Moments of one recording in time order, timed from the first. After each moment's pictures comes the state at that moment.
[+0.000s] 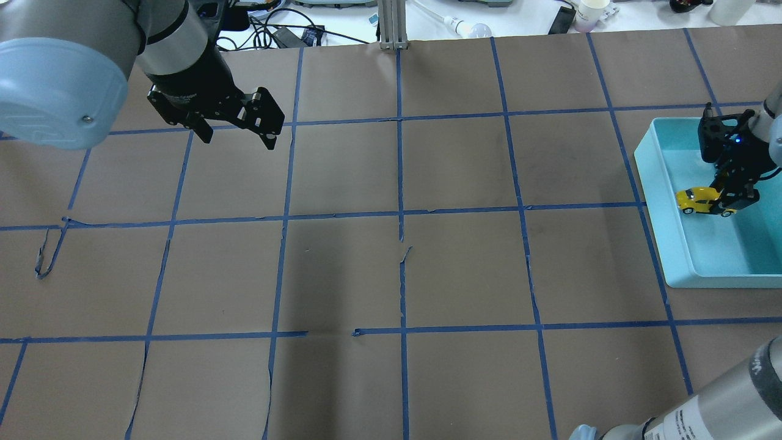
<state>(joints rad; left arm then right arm) -1.63 -1.62 -1.56 -1.48 1.56 0.10 0.99 -1.14 1.73 -2.06 -1.69 -1.86</state>
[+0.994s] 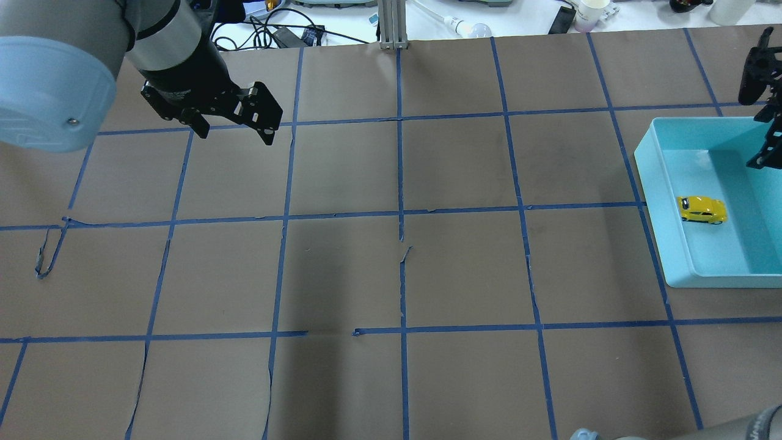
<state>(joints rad) -1.64 -1.59 -1.56 -1.47 1.56 0.10 1.03 -1.36 1.69 -2.04 -1.64 -1.59</state>
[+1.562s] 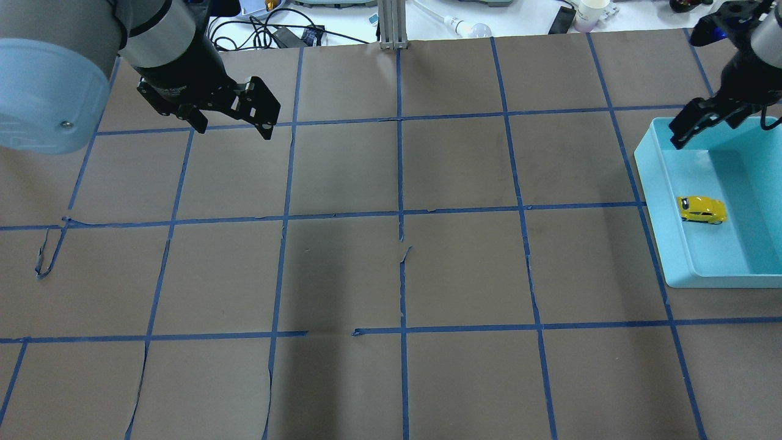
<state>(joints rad) -1.63 -1.59 -1.56 -1.45 1.55 0.11 1.23 -1.48 1.68 -1.82 -1.62 -0.57</state>
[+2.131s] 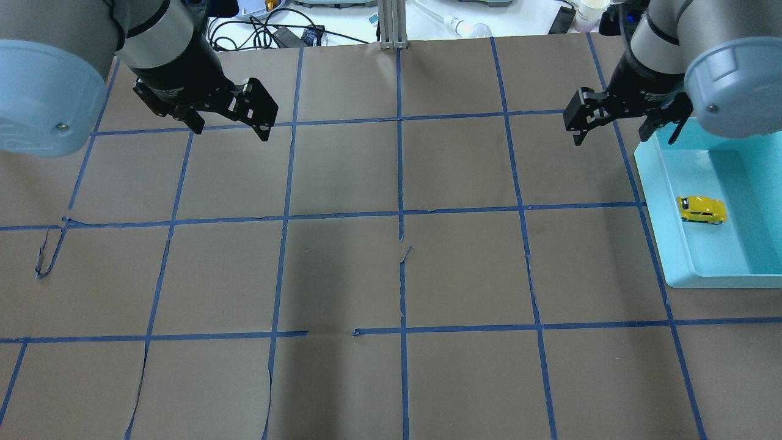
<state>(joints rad) -1.63 -1.57 -1.56 -1.46 1.56 0.10 1.49 -1.54 1.67 -1.76 -1.63 -0.07</state>
